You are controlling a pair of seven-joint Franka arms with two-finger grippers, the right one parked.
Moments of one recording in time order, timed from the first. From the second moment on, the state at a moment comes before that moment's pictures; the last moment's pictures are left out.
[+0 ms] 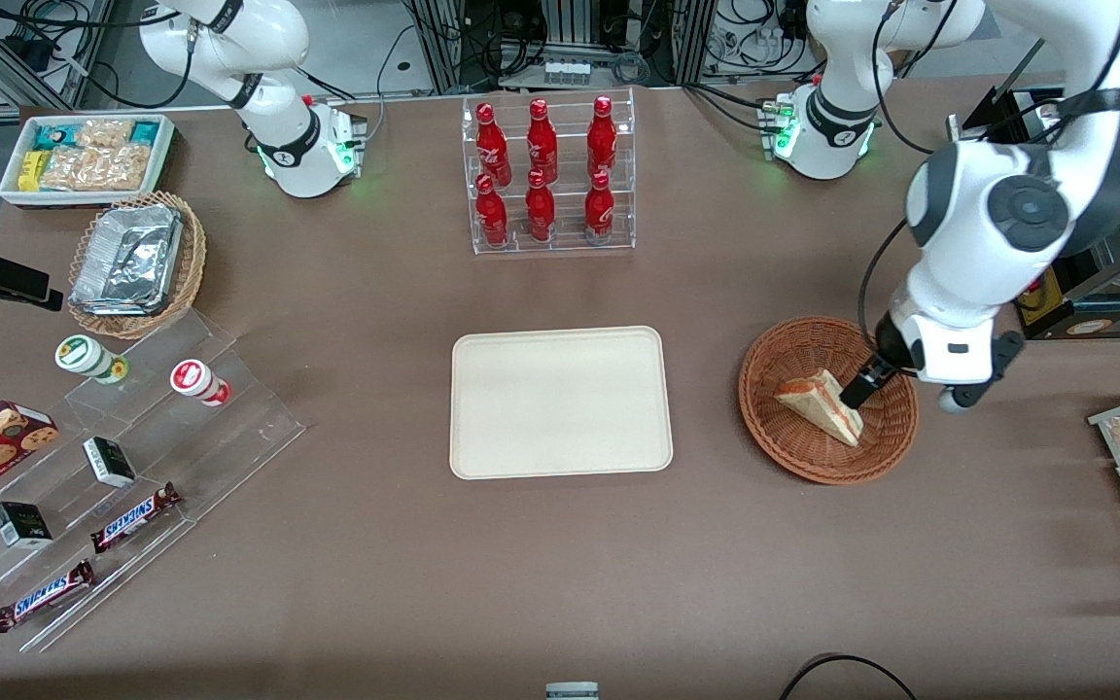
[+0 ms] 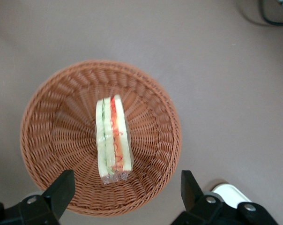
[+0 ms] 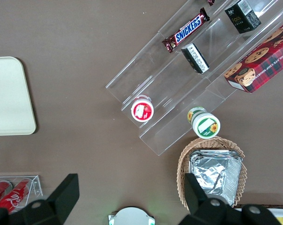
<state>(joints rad) -0.14 0.07 -0.07 -2.10 0.03 2.27 -1.03</state>
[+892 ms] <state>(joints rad) -0.18 0.24 -0.07 -2.20 0.03 2.45 -1.18</state>
